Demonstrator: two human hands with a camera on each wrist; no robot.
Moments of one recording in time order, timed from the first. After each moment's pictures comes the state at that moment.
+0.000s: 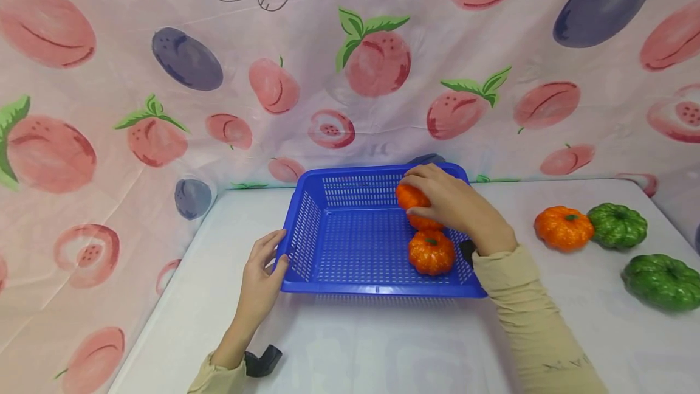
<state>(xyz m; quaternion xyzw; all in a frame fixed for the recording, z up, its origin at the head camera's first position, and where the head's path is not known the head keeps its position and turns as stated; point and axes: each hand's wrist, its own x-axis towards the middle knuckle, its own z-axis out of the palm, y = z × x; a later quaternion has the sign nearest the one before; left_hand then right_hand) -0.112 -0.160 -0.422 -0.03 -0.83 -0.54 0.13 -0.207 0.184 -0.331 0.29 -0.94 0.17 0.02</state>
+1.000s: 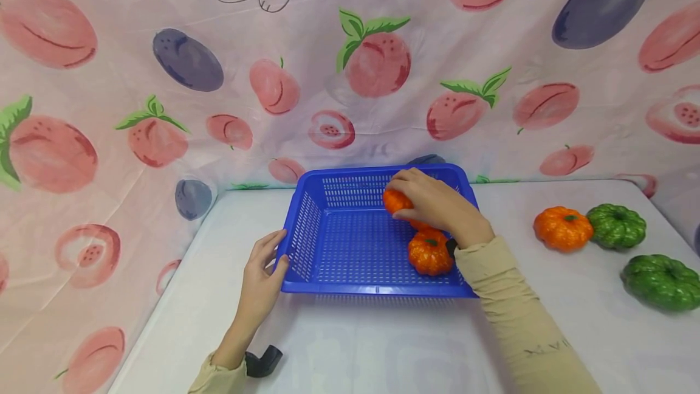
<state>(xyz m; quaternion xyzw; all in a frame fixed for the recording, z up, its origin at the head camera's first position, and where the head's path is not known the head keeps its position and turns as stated) -0.112 -0.158 -0.421 -0.03 -0.83 -0.54 0.14 -0.220 0.163 -0.343 0.32 -0.93 0.16 0.01</state>
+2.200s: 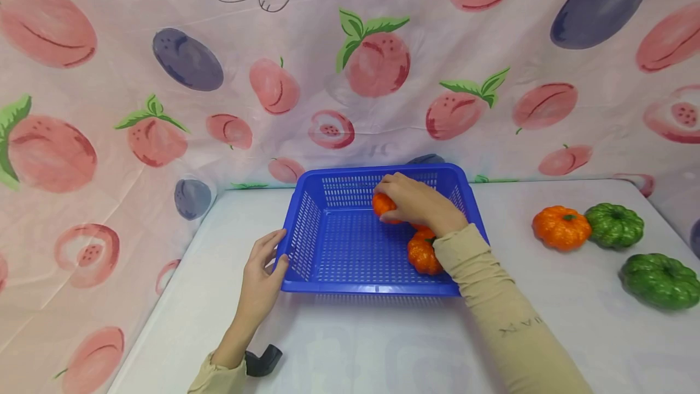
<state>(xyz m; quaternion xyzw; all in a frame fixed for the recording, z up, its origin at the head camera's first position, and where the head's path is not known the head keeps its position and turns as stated) -0.112 -0.159 -0.419 -0.03 -0.83 -0.54 0.13 -0.236 0.140 -0.356 0.33 -0.93 0.16 -0.03</state>
